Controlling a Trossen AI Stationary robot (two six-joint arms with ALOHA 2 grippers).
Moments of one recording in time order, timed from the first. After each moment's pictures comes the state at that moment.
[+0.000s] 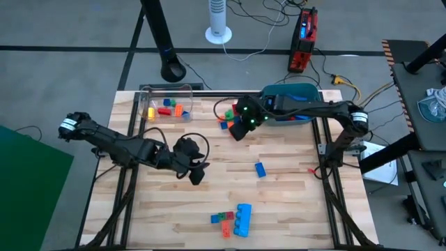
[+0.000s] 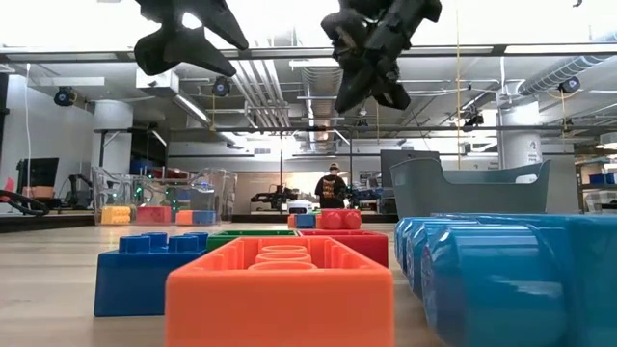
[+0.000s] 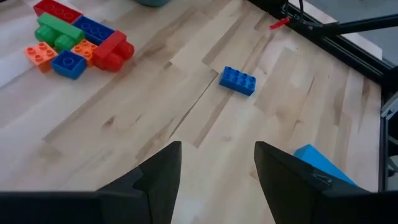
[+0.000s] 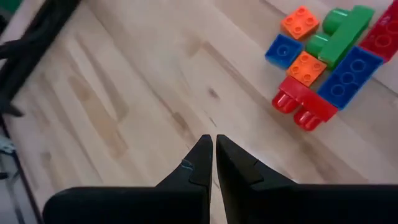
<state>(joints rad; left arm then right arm) -0.32 1.31 1.00 -0.45 -0.46 -0.80 -0.26 1.68 1.45 -0.72 -0.17 0.58</state>
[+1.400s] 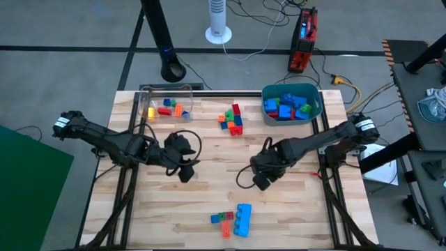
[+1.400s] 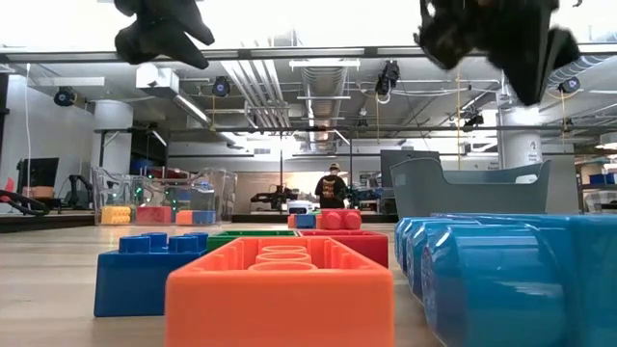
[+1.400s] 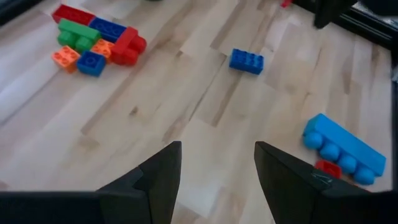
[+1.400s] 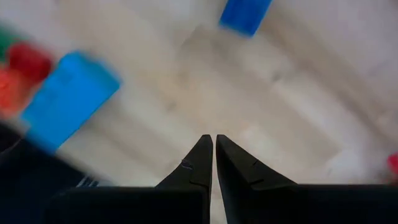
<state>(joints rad) -0.33 1.19 1.00 -0.62 -0.43 -0.71 0.23 1.63 1.31 -1.14 -0.22 1.15</state>
